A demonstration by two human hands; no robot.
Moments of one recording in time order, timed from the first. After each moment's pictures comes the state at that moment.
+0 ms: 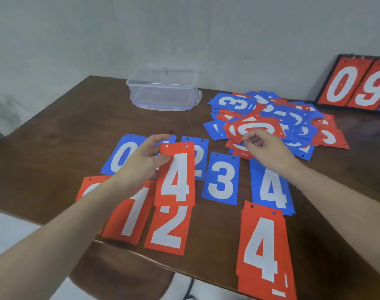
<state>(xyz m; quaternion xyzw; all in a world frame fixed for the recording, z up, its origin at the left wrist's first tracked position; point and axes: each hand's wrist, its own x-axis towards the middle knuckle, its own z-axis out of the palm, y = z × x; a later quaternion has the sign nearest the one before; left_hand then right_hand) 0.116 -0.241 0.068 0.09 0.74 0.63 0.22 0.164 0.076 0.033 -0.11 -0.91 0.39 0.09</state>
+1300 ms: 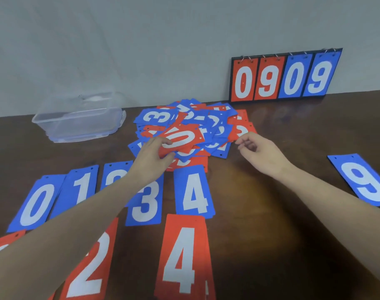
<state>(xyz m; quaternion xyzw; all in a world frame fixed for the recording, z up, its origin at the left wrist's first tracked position) 0.097 -0.035 0.040 0.34 0.88 0.32 0.07 0.272 0.222 0.033 -0.22 -0.88 0.39 0.16</state>
